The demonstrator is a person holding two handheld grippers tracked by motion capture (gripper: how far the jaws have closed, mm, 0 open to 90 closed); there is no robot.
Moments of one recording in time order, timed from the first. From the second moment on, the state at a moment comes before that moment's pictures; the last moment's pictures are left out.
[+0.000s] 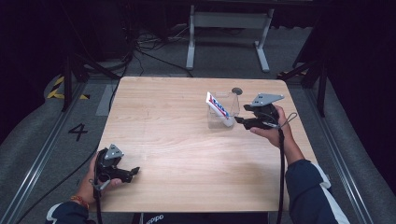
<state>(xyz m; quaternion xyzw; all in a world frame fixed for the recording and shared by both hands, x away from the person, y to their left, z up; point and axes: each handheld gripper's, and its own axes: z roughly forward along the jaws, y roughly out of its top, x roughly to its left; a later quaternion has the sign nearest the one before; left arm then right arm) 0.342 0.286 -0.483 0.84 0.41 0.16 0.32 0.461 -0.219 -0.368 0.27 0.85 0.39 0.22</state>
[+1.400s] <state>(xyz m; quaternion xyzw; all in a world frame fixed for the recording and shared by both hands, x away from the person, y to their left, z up) 0.341 0.285 -0.483 0.84 0.42 0.16 0.32 0.414 -0.262 -0.413 0.28 0.88 0.31 0.23</state>
